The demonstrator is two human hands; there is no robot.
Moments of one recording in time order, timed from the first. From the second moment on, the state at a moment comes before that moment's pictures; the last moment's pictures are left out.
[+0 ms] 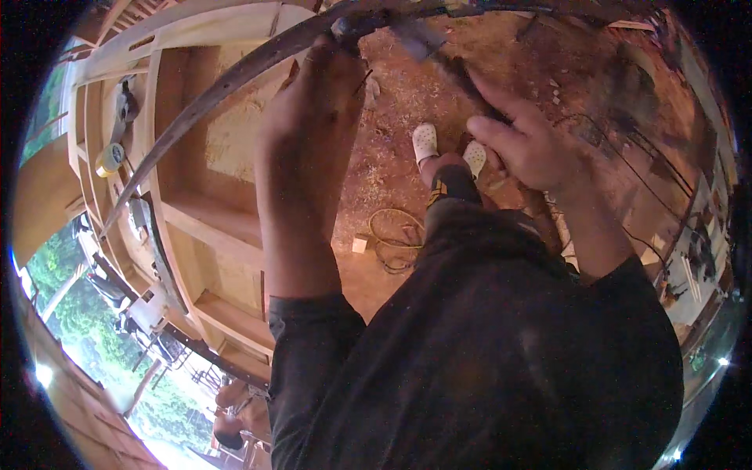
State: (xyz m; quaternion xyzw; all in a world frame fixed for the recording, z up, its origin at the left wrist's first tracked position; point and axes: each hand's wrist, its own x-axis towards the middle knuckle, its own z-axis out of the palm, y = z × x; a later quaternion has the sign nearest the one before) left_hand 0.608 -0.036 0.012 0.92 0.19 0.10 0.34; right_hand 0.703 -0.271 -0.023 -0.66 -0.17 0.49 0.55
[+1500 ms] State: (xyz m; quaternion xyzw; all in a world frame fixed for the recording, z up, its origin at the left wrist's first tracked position) left_hand 0.595 -0.016 0.011 0.86 0.23 0.02 0.45; right_hand 0.703 -0.263 -0.029 -0.73 -0.38 0.38 0.43
